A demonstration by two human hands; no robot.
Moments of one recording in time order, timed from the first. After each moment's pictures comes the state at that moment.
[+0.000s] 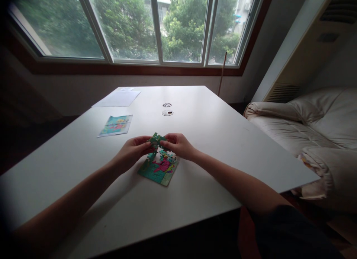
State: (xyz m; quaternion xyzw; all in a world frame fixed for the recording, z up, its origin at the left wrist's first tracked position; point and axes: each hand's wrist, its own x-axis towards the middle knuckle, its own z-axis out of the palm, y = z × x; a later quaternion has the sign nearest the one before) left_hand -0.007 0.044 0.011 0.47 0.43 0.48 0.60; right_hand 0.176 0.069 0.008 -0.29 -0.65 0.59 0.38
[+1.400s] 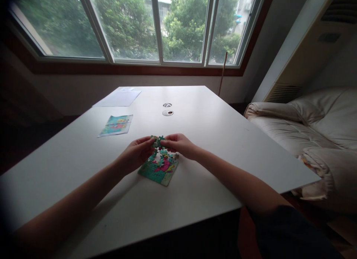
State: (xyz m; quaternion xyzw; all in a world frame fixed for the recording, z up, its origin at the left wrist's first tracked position) left_hand 0.003 0.040 0.011 0.39 0.36 0.50 0.68; right_hand 0.179 0.072 0.013 -0.30 -0.59 0.68 0.31
